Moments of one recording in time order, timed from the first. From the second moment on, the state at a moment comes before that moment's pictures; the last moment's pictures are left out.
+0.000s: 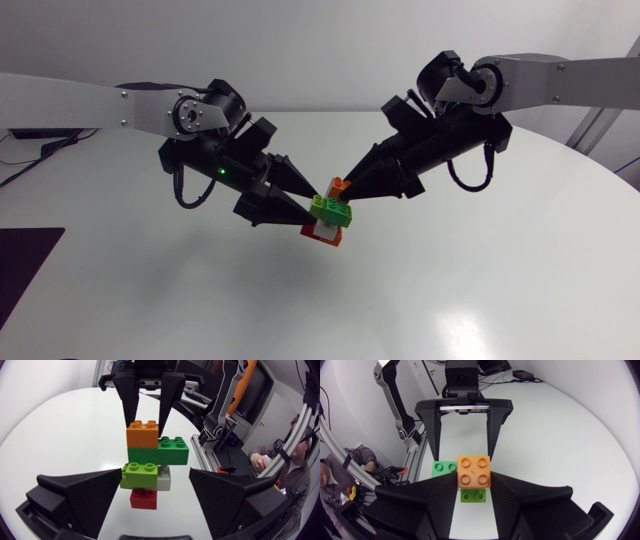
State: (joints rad) left arm -0.37 1.83 1.33 -0.76 1.07 0.93; right arm 0.29 1.73 1.38 -0.83 -0.97 -0.86
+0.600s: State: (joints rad) left arm -0.38 1.85 1.33 -0.76 1.07 0.95; right arm 0.30 1.73 1.38 -0.83 -0.99 -0.86
